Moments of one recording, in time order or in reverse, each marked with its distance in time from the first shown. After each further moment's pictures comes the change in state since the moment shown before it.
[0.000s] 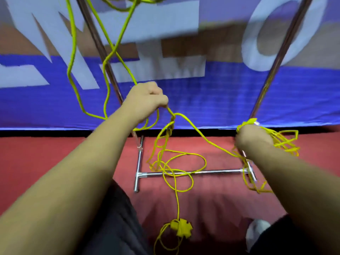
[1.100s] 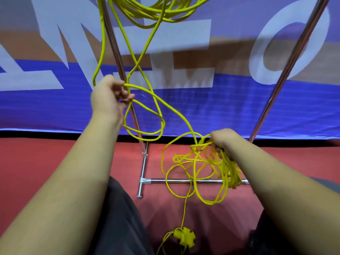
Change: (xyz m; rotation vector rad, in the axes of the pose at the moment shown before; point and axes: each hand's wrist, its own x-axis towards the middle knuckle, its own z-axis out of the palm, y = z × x) left_hand -0.018 -0.020 -0.077 -1.077 0.613 -0.282; right_hand -0.046 -0.100 -0.029 0.755 -0.281 0.045
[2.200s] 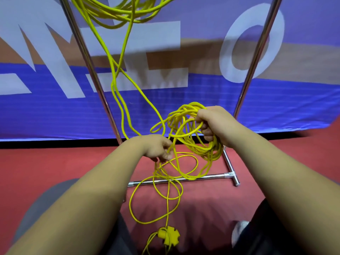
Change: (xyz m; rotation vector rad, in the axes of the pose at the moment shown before) left_hand -0.036 -0.167 0.035 1.505 -1.264 -0.192; right_hand -0.059 -0.014 -0.068 0.421 -0.194 -0.335
